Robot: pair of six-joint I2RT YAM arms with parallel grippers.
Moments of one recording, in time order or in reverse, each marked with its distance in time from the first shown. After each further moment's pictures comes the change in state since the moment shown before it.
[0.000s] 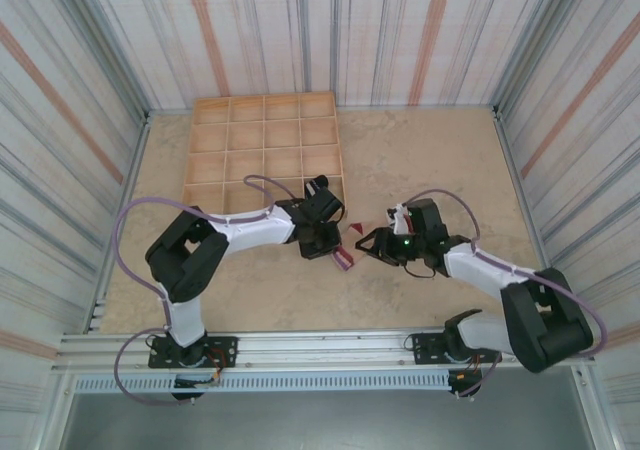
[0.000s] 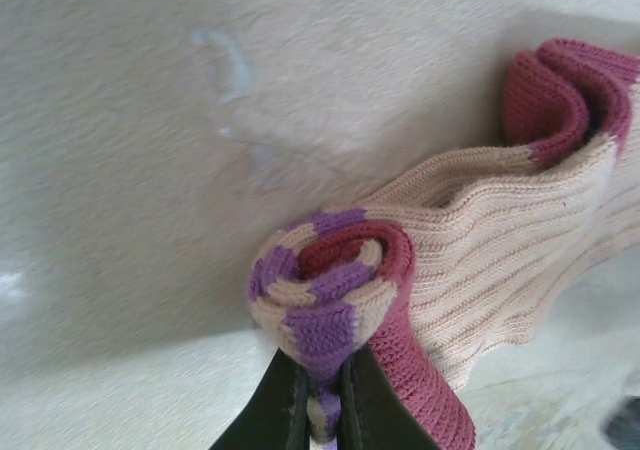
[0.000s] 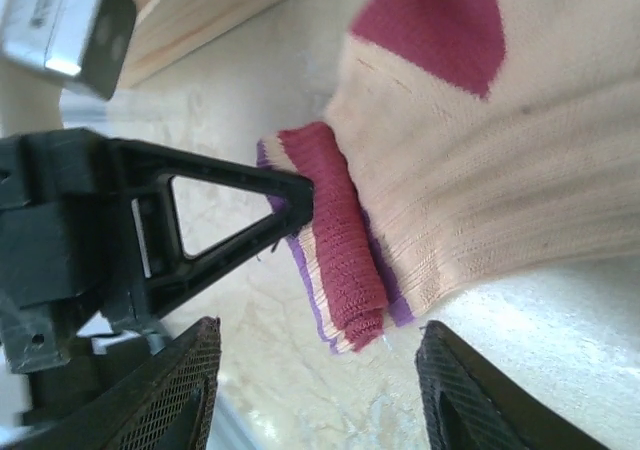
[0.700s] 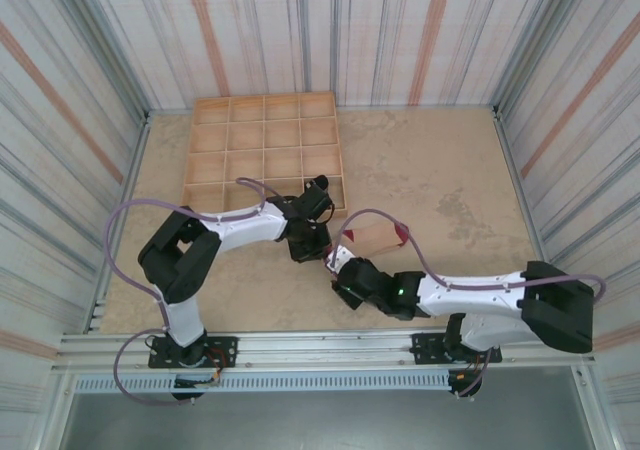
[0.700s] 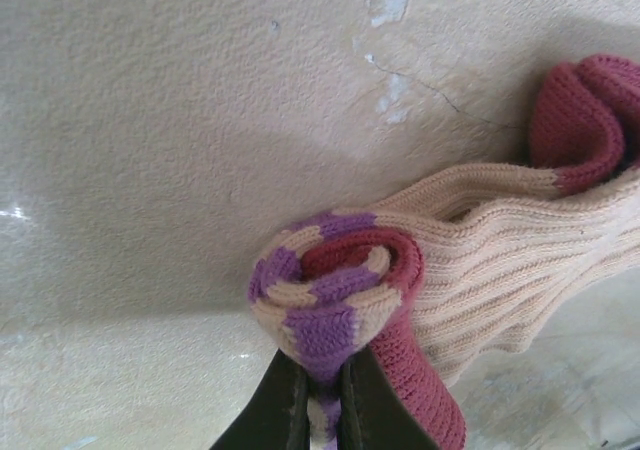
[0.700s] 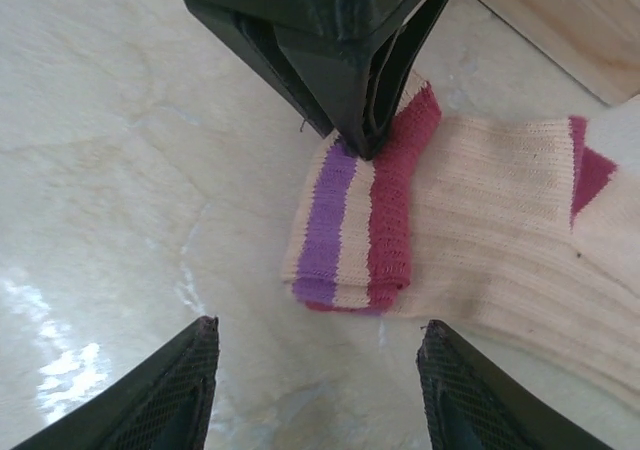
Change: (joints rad) left arm 0.051 -0.030 -0.020 -0.100 0.093 -0.003; right arm 0.805 0.042 0.025 -0.020 1.019 -0.509
